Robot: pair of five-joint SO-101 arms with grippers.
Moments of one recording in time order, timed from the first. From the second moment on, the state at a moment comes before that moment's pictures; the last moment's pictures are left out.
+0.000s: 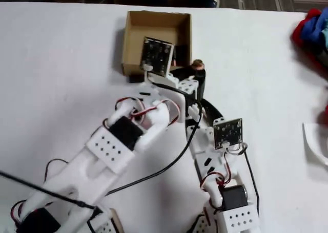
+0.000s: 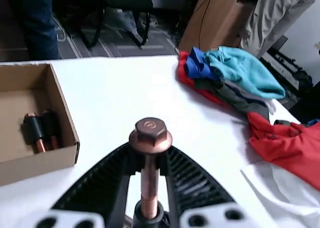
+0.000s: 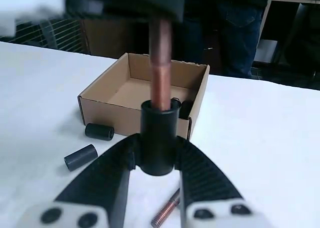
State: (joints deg) left arm 33.3 -29.8 32.6 24.4 23.5; right arm -17.1 -100.6 96.5 23.1 3.1
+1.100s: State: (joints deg) left arm 33.8 -27.8 25.9 44.1 20.1; right arm -17.1 -100.5 96.5 23.2 3.2
